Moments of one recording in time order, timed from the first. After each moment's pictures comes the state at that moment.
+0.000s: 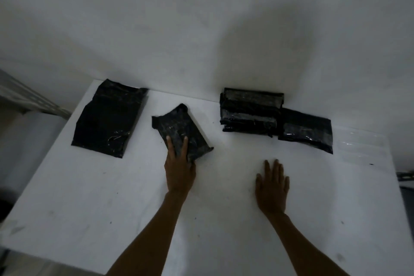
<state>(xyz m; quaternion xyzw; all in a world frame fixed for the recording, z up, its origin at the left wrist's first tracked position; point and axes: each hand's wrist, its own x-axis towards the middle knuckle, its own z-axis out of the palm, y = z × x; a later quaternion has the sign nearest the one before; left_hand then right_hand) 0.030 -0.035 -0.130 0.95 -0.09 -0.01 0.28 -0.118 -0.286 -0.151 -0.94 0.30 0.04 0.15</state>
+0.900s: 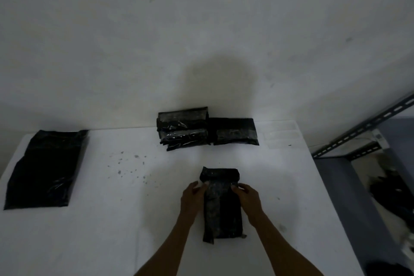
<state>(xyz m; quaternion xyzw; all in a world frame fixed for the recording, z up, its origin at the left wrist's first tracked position) -0.075 -0.182 -0.076 0.76 0.05 -0.39 0.52 -0.189 -0.341 -0.089 -0.61 0.53 0.00 0.60</state>
